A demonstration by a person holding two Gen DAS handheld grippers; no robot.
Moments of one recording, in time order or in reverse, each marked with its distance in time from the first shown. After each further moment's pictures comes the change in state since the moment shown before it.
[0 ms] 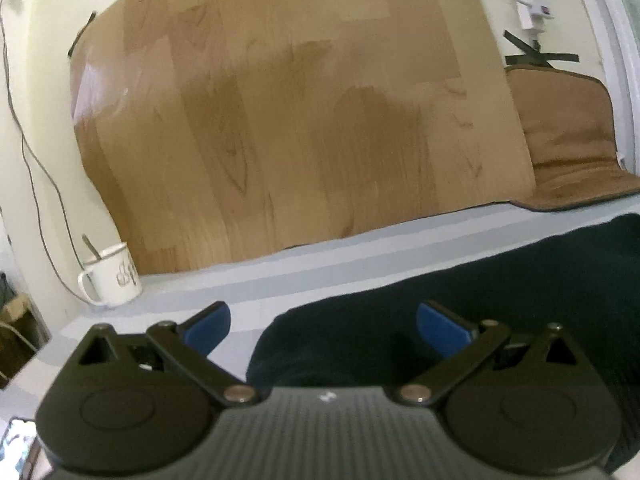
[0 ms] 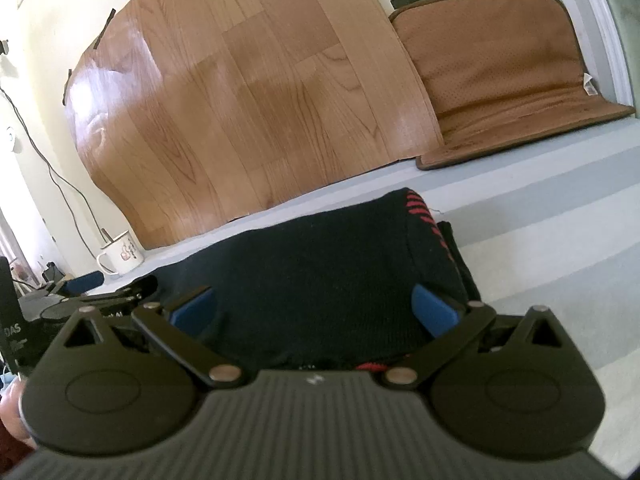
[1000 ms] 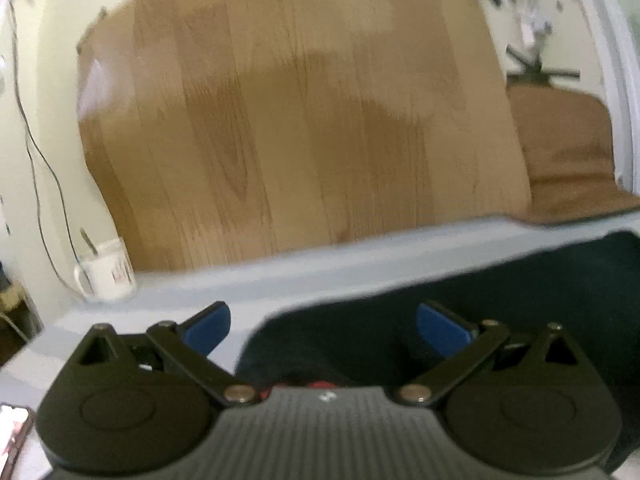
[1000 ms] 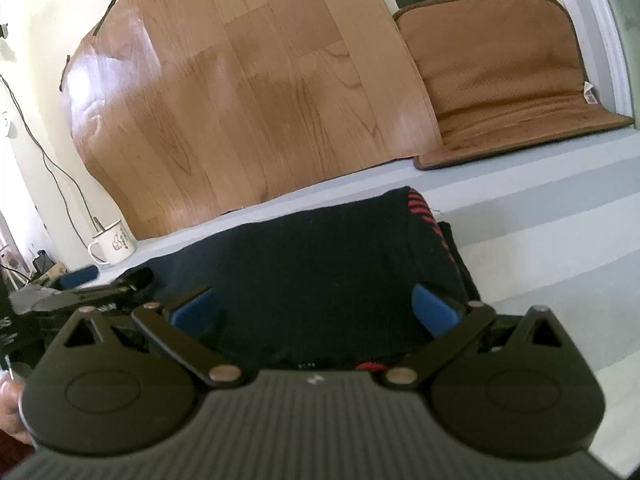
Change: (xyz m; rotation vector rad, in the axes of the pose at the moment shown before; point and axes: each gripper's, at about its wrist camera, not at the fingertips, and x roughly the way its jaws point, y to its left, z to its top) left arm -0.013 -0.004 -0.003 -0.030 -0.081 0.000; right arm 0.004 0.005 0.001 -0.038 0.015 -0.030
